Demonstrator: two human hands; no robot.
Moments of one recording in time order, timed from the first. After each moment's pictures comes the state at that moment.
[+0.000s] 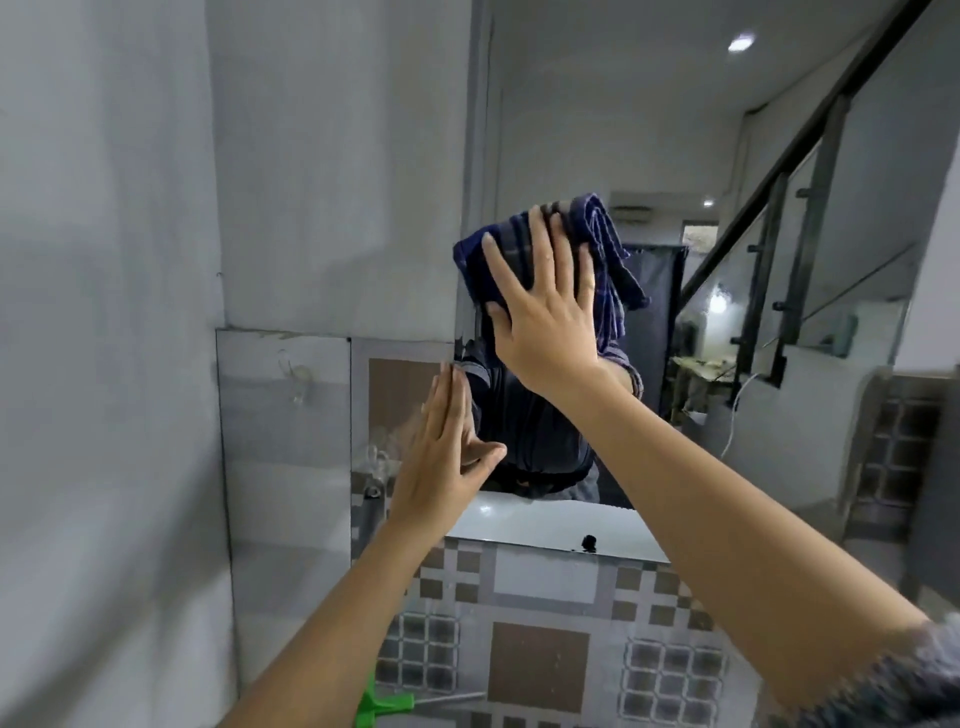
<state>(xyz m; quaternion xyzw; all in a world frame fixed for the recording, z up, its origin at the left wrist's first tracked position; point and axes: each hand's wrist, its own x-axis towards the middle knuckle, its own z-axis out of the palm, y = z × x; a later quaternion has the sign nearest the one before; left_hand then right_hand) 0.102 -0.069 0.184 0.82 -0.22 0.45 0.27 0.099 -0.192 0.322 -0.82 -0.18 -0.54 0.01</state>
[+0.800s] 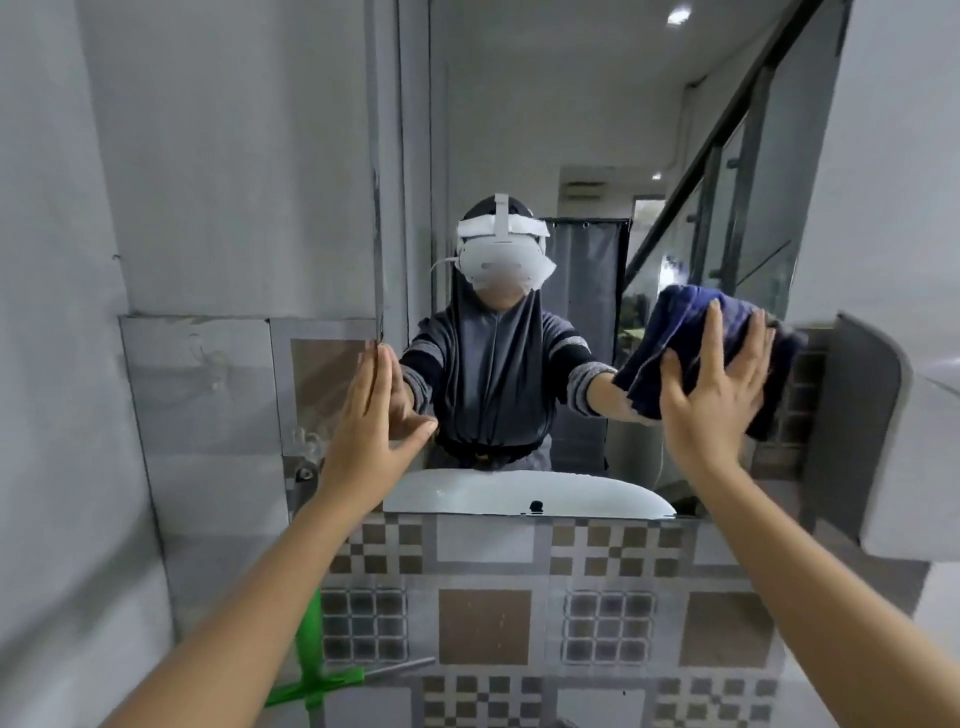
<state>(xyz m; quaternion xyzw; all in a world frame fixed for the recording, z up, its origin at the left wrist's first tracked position) 0.097 -0.073 0.187 0.84 -0.19 0.42 0.27 0.075 -0.382 0.229 -0.78 0.07 -0.56 0.28</state>
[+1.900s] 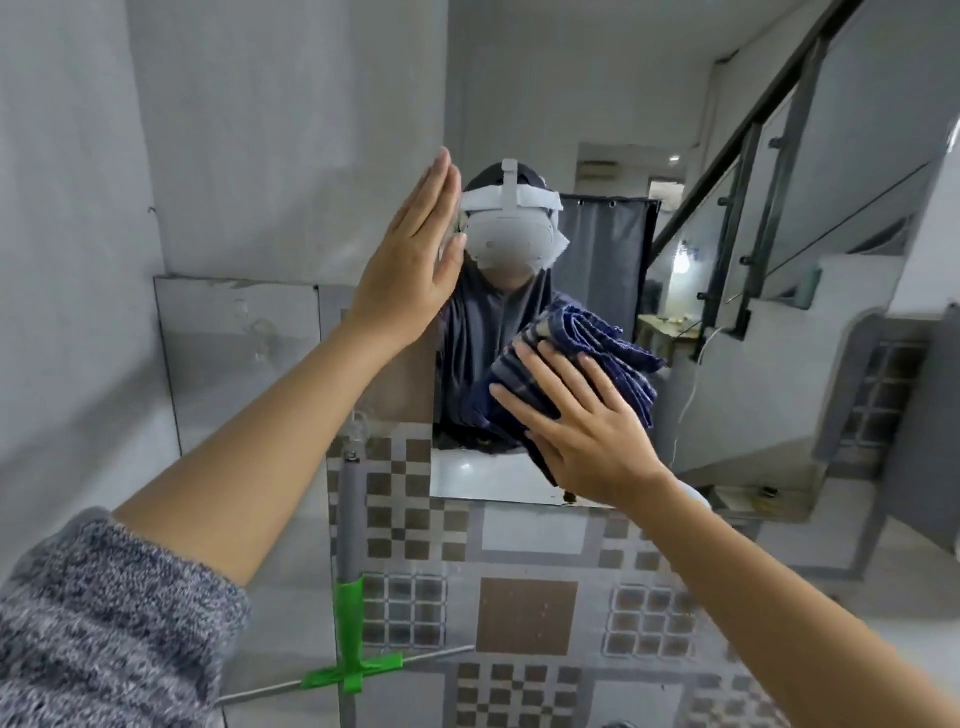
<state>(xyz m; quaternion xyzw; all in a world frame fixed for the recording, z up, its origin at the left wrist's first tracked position) 0.136 -0.047 0.307 0.74 -0.33 0.57 0.17 0.095 -0.265 0.192 -0.79 -0.26 -0.51 -0.21</state>
